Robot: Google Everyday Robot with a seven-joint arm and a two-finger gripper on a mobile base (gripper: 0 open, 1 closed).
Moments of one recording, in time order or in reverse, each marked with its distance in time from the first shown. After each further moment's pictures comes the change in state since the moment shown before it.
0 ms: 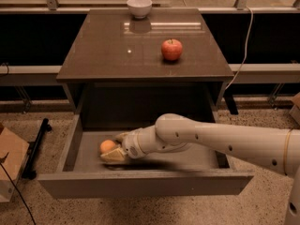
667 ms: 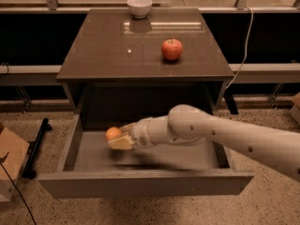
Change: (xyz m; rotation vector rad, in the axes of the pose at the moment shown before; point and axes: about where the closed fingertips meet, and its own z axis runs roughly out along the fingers) arm -0.035 -0.010 -0.050 0.060 -0.091 -0.017
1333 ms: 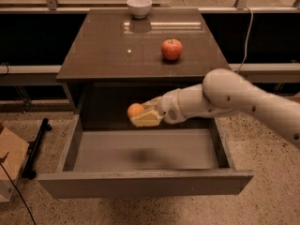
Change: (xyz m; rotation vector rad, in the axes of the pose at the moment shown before) arm -0.053 -0.020 -0.114 0.020 0.026 -0.070
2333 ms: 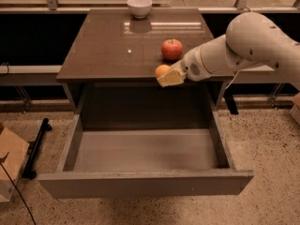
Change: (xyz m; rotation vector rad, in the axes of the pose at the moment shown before) arm -0.065 -0.094 -0.105 0.278 0.123 0.014
